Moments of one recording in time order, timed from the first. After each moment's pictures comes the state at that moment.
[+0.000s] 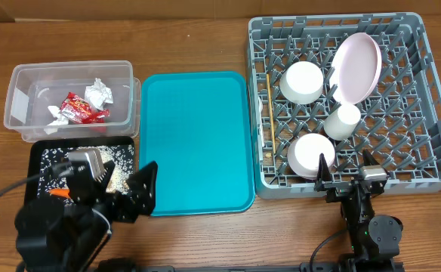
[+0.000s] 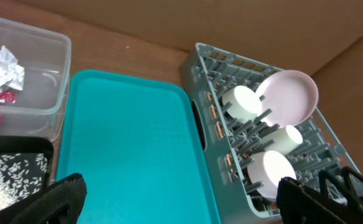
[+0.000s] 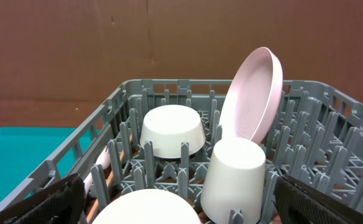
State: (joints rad) left arm 0.07 0.49 0.94 -0.89 0.43 -0.33; right arm 0.06 0.01 0.02 -0.04 -0.03 0.01
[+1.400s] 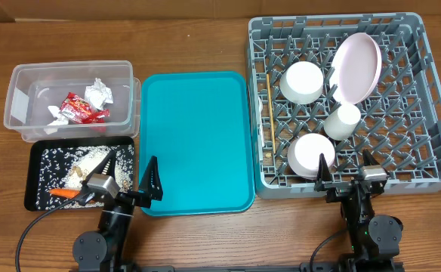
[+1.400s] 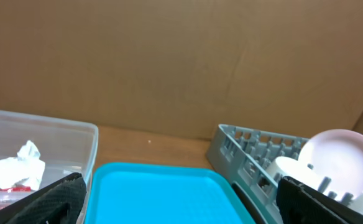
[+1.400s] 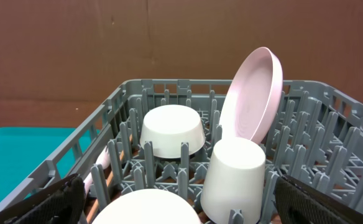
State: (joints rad) left arm 0.03 0.02 0.04 0.12 0.23 -0.33; right arm 0.06 0.01 0.02 -0.04 -0.03 0.01
